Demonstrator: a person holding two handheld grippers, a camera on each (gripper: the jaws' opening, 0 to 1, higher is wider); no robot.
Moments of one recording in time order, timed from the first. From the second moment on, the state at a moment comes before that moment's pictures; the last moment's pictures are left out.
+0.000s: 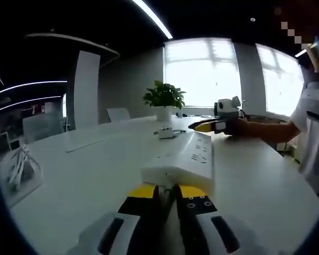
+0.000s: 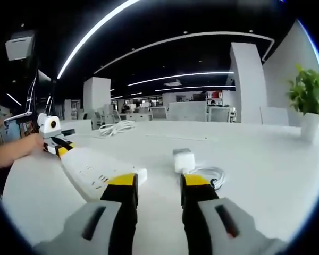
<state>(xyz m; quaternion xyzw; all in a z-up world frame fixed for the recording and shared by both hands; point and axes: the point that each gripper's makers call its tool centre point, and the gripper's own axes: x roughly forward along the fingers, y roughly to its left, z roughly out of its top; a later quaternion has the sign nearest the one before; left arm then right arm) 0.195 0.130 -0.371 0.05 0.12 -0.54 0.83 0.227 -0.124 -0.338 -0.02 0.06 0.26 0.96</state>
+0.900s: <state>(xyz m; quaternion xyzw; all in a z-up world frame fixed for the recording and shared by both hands) 0.196 0.130 -0.371 0.05 0.12 -0.54 0.83 0.233 -0.130 -0.335 0.00 0.06 0.26 0.96</state>
